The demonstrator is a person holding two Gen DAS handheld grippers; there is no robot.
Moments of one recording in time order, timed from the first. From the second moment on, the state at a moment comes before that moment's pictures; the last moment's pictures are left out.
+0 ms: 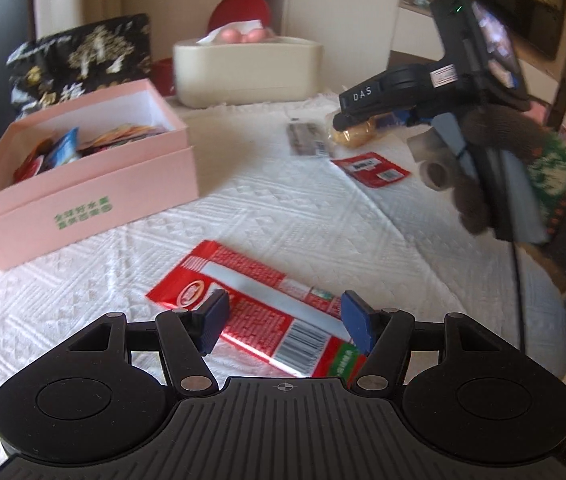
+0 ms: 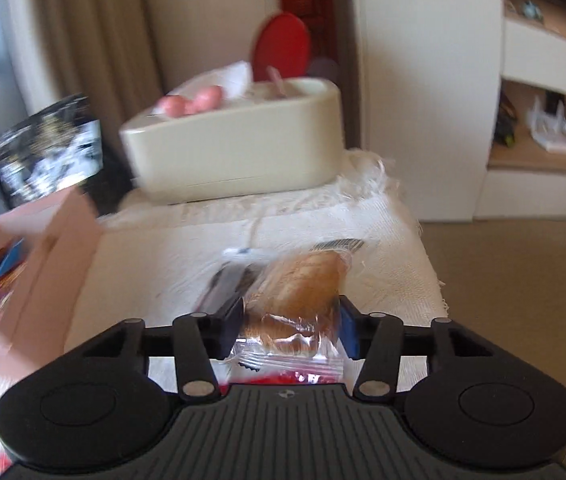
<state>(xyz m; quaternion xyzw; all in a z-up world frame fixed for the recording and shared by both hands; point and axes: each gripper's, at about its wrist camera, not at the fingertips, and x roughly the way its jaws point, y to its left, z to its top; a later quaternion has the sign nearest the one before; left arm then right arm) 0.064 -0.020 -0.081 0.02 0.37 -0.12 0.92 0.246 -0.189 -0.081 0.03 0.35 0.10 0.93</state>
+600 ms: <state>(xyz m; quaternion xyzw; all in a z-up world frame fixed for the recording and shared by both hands) 0.048 0.018 -0.080 0.08 0.37 -0.04 0.92 0.102 -0.144 -0.083 -0.03 0.35 0.30 0.89</state>
